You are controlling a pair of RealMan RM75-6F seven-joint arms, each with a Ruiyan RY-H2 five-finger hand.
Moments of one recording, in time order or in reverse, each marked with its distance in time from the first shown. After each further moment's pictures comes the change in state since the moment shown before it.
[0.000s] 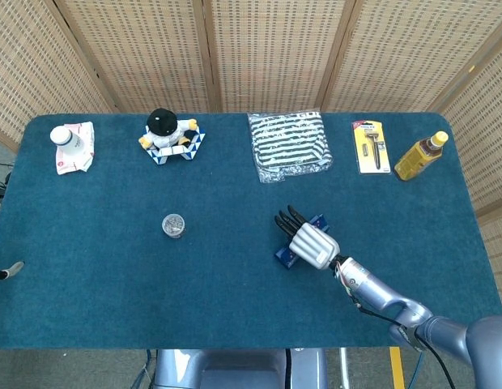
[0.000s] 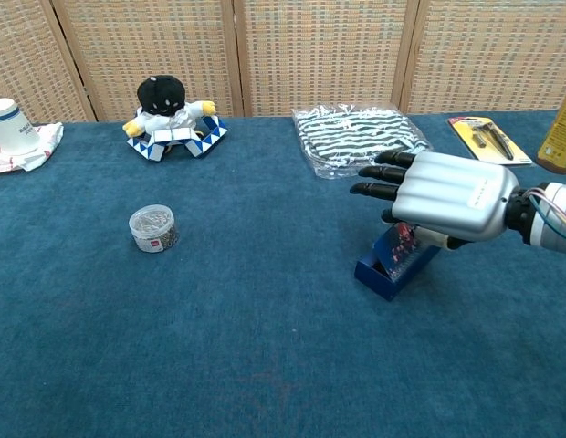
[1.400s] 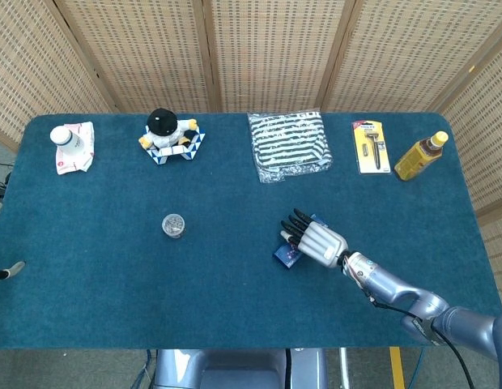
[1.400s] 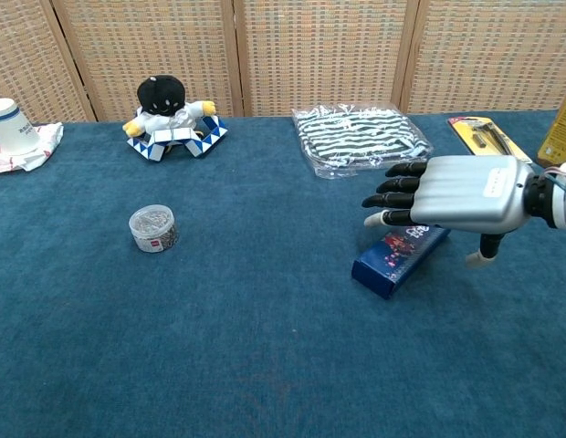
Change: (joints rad) left arm -0.006 -0.002 -0.002 0.001 -0.010 -0.011 0.008; right arm 0.084 0.172 -0.021 -0.174 0.053 -0.230 0.082
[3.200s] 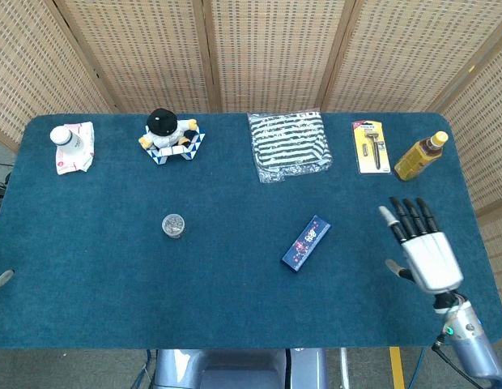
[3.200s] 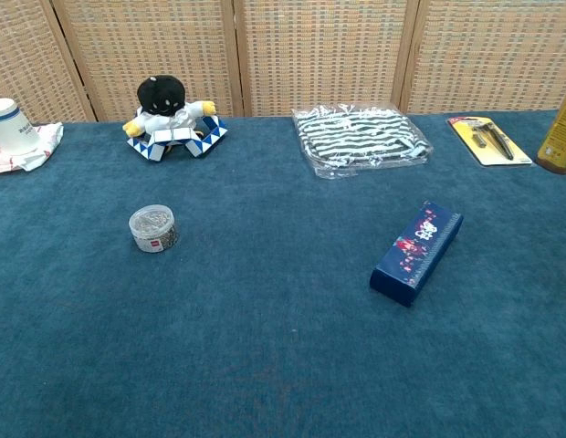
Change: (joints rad) left arm 0.077 0.049 0.033 -0.046 0.104 0.157 -0.006; right arm -0.507 0.237 0.009 -0.268 0.122 0.757 0.295
